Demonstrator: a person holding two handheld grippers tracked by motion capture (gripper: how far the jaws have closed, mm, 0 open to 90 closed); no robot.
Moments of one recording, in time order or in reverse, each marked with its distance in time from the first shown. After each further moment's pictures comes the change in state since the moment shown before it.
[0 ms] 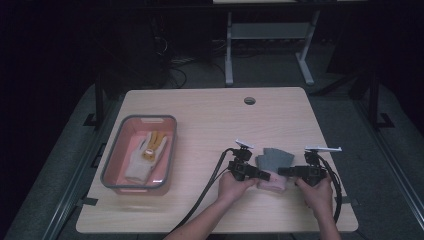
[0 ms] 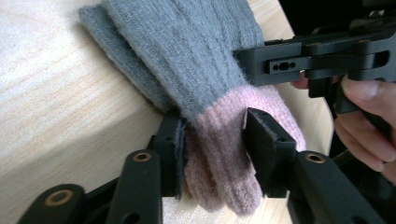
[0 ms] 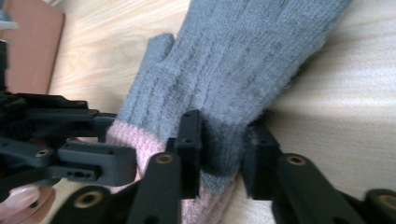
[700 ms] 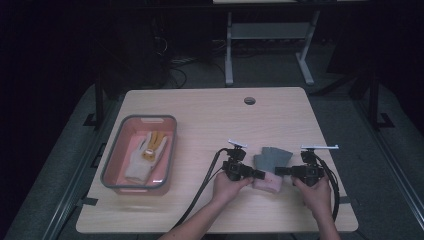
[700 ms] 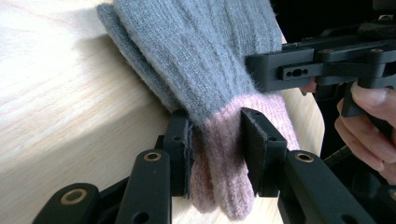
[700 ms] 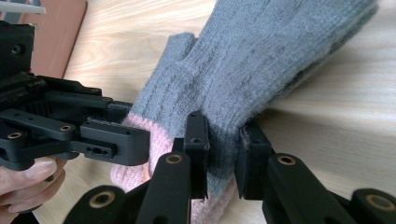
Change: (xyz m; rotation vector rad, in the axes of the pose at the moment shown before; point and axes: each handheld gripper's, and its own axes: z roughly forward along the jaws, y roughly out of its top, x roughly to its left) left arm 0.004 -0.007 -0.017 -0.037 -0.003 0.018; right arm 0.020 -0.001 -0.003 -0.005 0.018 -0.107
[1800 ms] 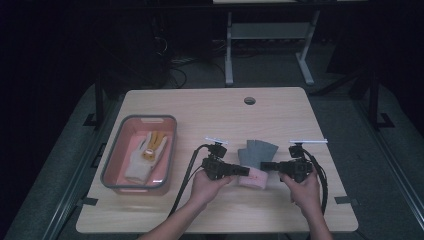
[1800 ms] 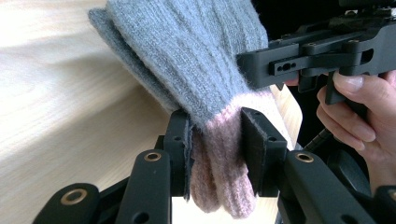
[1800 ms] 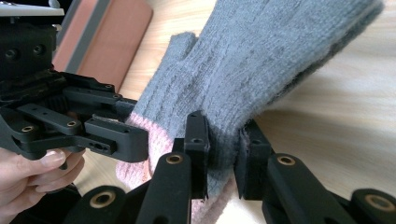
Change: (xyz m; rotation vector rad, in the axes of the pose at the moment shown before) left arm -0.003 -0.008 -0.069 -0.071 -0.016 0.077; right arm 0.049 0.009 0.003 -0.016 0.128 -0.071
